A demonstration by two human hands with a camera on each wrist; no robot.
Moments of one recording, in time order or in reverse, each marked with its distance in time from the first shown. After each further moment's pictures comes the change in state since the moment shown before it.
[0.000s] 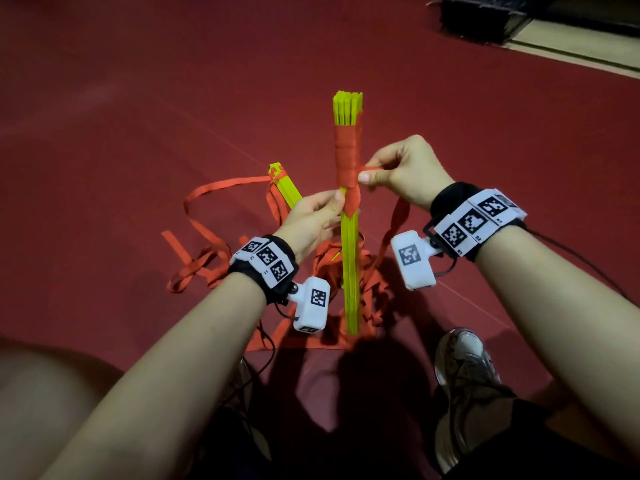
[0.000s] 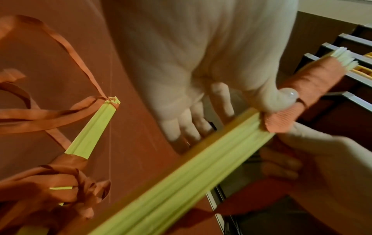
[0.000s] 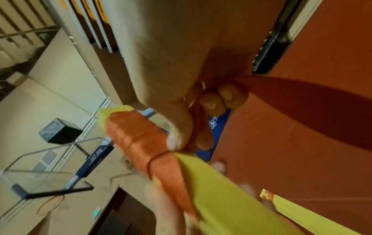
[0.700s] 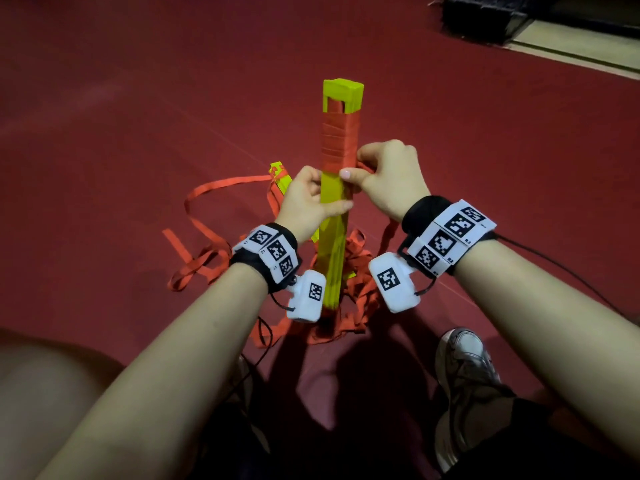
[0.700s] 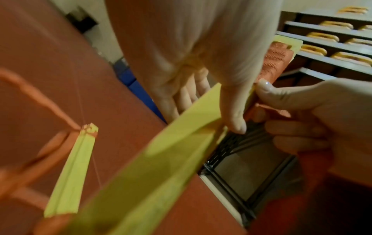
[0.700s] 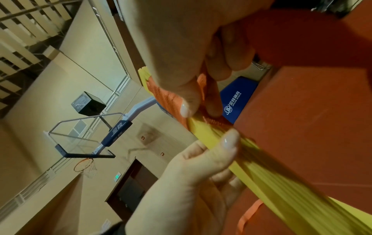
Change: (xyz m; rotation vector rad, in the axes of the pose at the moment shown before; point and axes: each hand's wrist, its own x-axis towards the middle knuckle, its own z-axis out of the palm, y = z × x) left_hand 0.016 0.014 -0.007 0.308 0.261 0.168; right_hand -0.001 -0.017 0.034 -0.226 0.195 0.004
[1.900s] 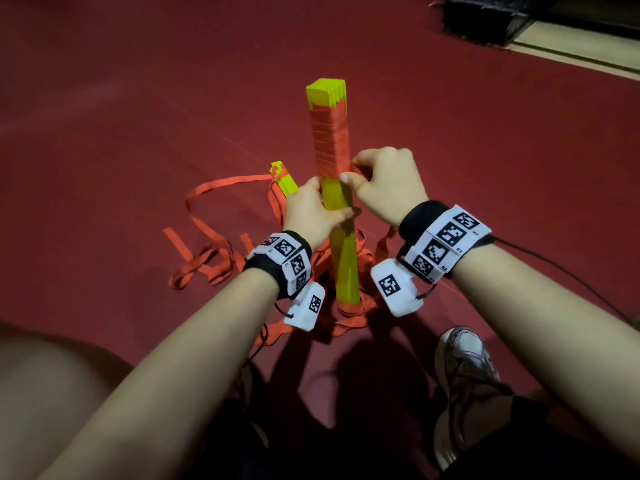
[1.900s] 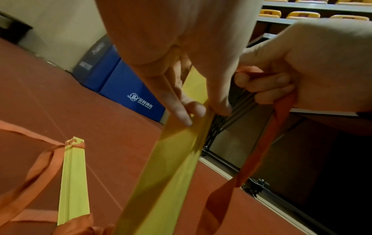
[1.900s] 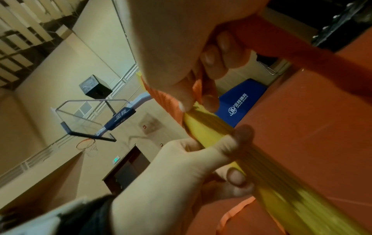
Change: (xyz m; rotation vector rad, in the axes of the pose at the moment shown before) left_hand -0.011 -0.003 0.008 0.473 0.130 0.064; right_hand -0.002 0.007 0.010 -0.148 -0.012 -0.045
